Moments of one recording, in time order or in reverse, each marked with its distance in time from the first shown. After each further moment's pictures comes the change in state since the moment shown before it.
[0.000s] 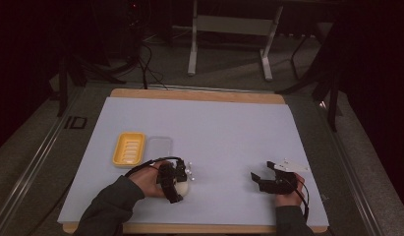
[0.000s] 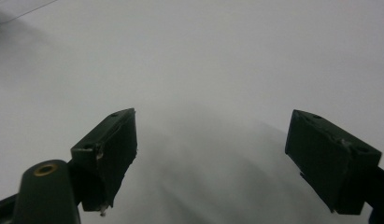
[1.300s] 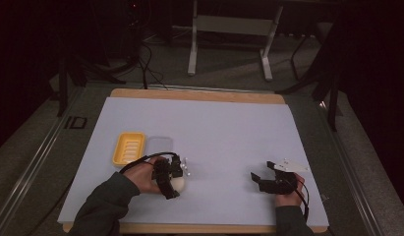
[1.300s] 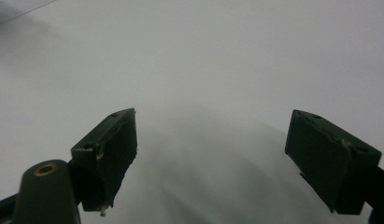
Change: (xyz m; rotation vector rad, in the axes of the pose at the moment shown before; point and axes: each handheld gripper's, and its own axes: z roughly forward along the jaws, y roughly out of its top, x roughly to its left) left arm 0.008 -0.008 -0.015 -0.003 0.005 -0.017; right arm 0.000 0.000 0.000 0.000 -0.002 -0.003
